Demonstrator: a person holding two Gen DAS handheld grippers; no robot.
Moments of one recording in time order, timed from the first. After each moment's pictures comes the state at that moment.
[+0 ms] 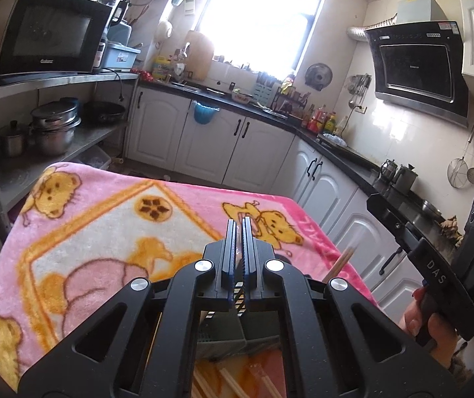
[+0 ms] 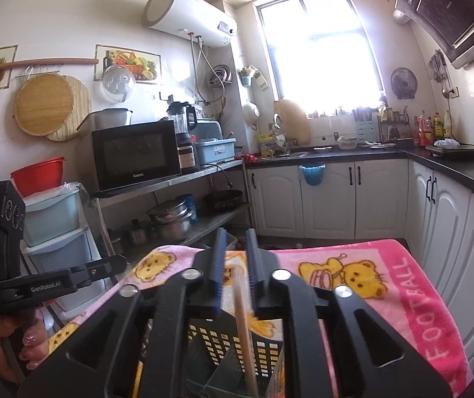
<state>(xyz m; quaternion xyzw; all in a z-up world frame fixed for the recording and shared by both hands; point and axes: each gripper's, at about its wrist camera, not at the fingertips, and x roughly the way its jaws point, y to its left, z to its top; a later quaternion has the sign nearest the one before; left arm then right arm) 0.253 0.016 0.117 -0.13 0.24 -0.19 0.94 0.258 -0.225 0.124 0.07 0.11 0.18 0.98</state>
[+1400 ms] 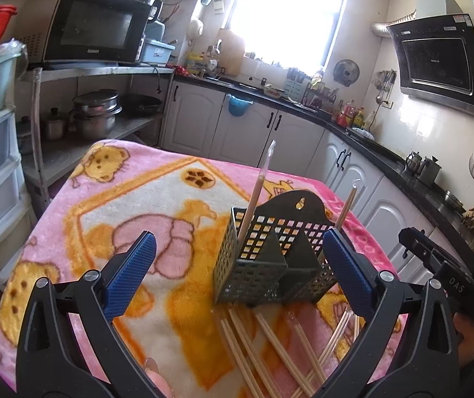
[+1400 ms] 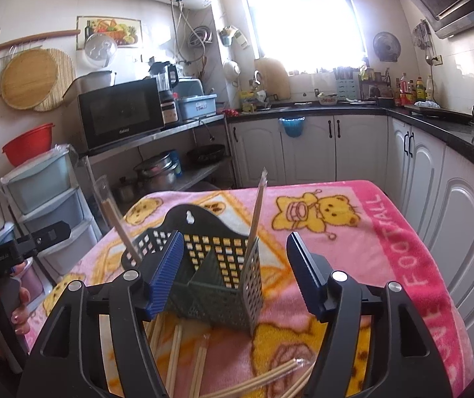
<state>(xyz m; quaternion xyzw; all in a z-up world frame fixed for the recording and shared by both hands) 0.182 0.048 0.083 -0.12 0.25 -0.12 0.95 0.194 -0.243 0.076 0.06 0.21 0.15 0.96</state>
